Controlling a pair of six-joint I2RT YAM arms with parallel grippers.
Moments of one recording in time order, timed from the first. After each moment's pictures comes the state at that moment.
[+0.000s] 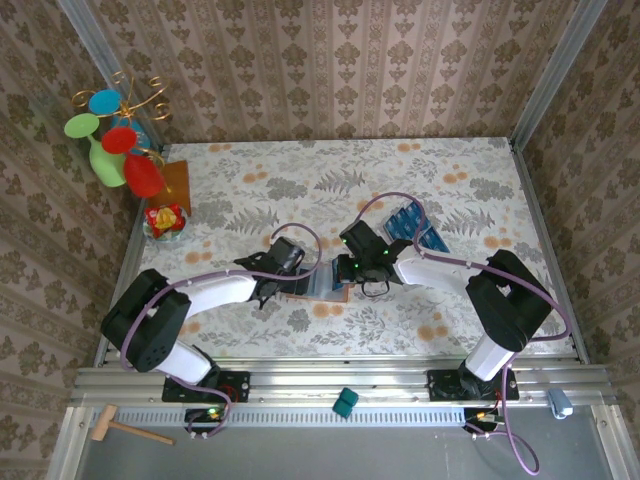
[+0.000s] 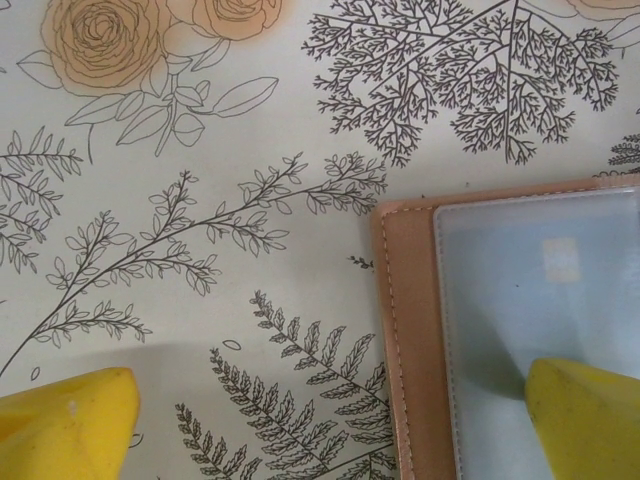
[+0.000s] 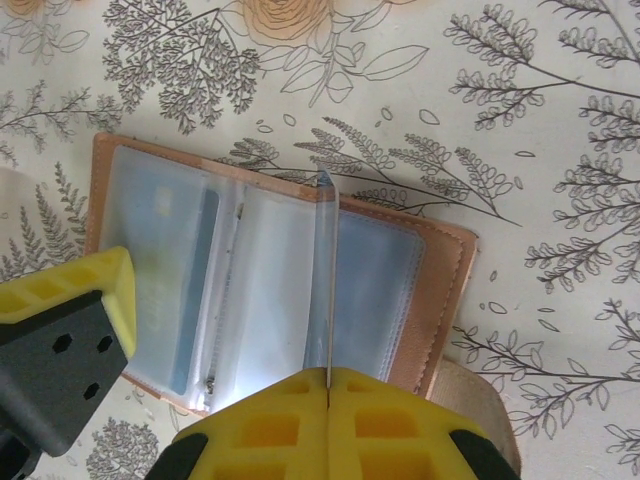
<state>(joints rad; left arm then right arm) -0.75 1.49 0.68 -0.27 -0.27 -0.42 0.72 1.65 0.96 -0.31 -0.08 0.70</state>
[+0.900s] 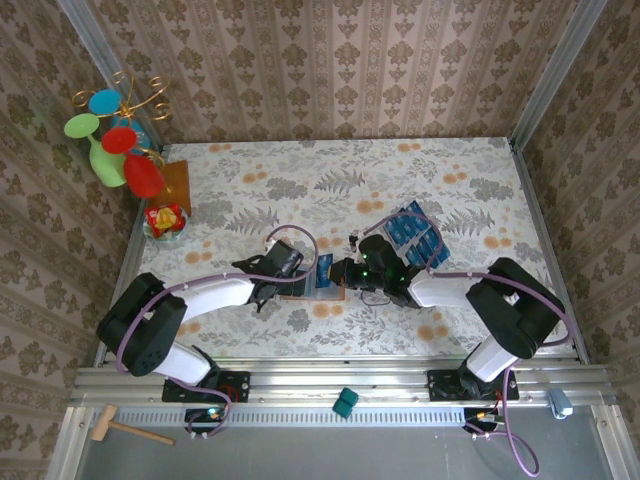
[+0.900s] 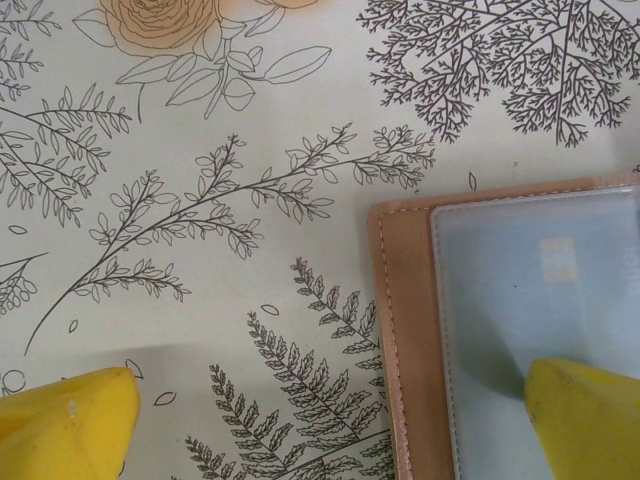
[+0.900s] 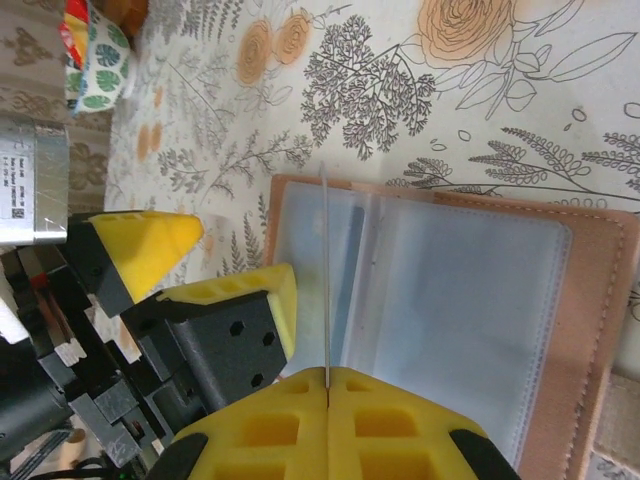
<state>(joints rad) -0.76 1.47 0.66 -0.30 -0.31 -0.48 0.70 1.60 0.63 0.38 -0.27 0.93</state>
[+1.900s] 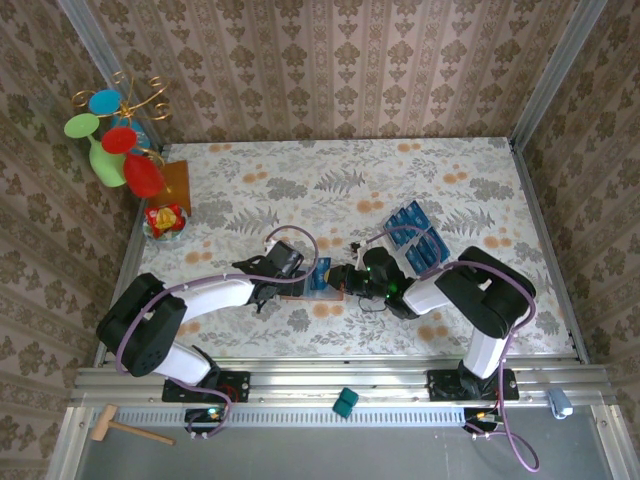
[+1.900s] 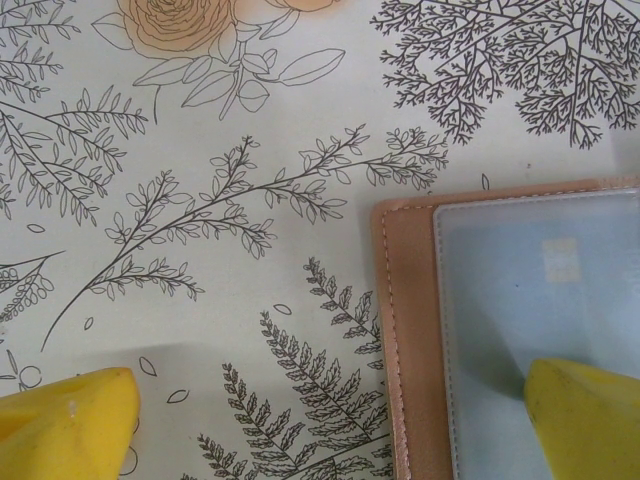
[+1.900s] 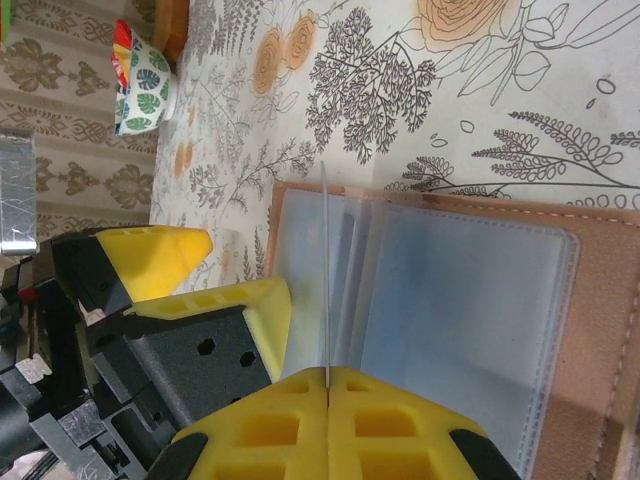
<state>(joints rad) -0.77 1.47 0.66 -0.30 -0.33 -0.48 0.71 1.77 0.53 0.78 -0.30 1.02</state>
